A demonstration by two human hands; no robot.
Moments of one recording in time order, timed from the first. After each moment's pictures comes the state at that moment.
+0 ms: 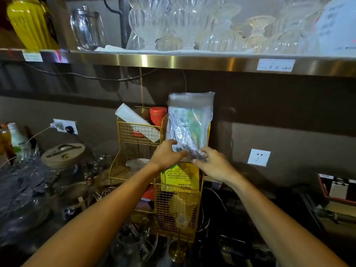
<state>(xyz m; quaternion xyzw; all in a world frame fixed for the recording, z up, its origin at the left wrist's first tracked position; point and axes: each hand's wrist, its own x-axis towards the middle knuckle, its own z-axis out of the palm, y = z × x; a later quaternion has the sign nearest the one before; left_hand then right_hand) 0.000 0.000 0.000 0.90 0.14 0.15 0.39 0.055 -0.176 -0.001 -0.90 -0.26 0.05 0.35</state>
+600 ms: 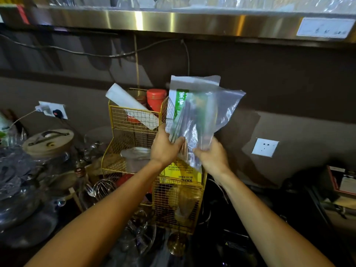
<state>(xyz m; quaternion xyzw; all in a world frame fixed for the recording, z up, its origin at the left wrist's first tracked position) 0.028 0.010 -0.036 0.81 0.19 0.26 0.49 0.082 -0.135 -0.049 -0.84 -0.14 -0.04 0.52</state>
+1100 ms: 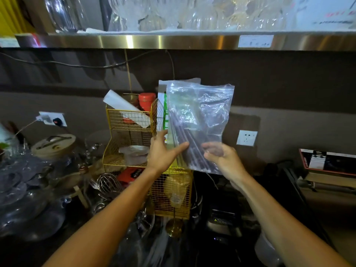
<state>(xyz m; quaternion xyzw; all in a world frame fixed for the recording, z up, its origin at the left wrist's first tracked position) -0.040 -0.041 -0.032 0.82 0.14 0.23 0.51 0.025 -0.242 -0.042 -0.76 -0.22 0.01 0.61</state>
